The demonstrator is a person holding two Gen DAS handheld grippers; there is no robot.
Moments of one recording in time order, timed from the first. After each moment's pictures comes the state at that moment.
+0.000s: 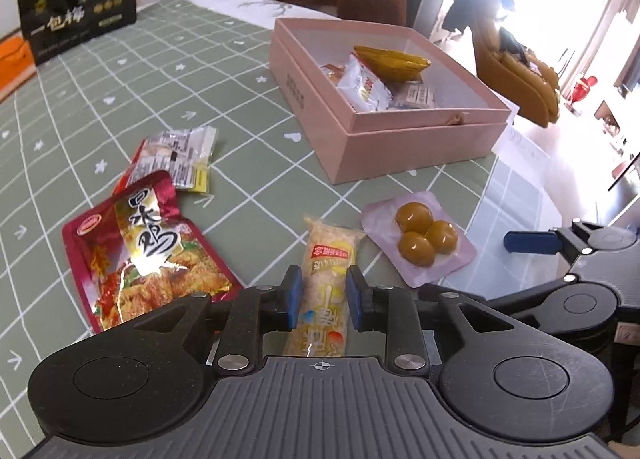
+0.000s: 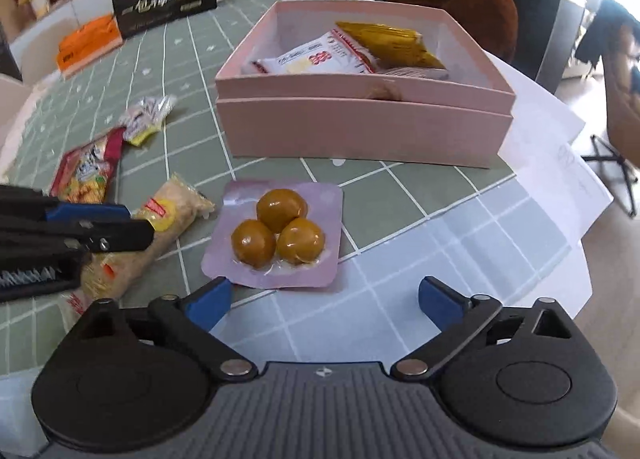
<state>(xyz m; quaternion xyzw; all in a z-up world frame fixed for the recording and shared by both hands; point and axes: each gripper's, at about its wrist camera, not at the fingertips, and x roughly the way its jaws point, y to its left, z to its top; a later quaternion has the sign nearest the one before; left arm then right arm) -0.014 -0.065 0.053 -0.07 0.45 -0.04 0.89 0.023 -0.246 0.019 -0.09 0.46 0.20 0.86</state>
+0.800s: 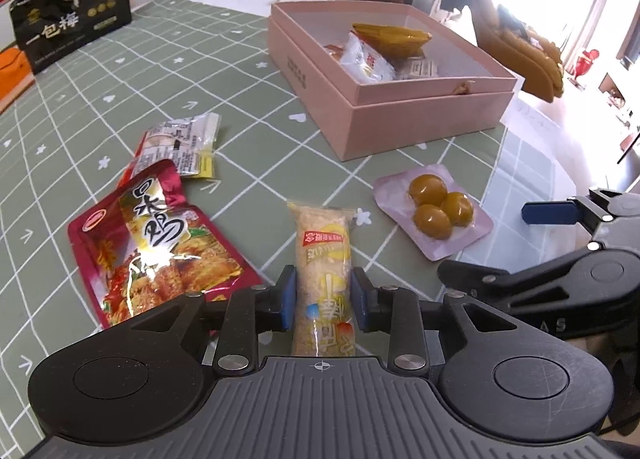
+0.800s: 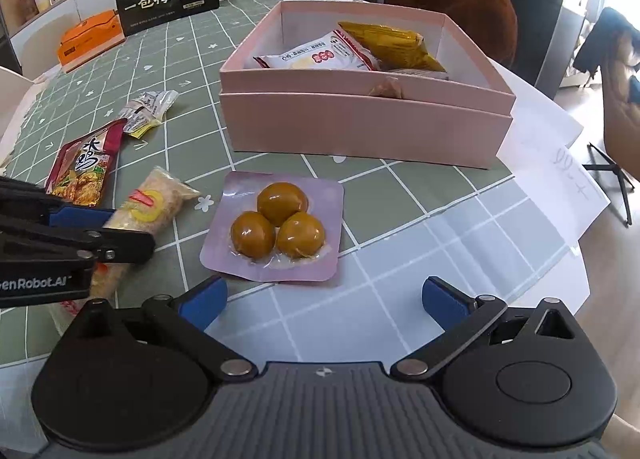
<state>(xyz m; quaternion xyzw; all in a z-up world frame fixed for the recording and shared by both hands) -0.019 -0.068 0.042 -0.03 0.46 -0.04 0.89 0.019 -0.246 0.018 -0.09 0.45 0.20 0.86</state>
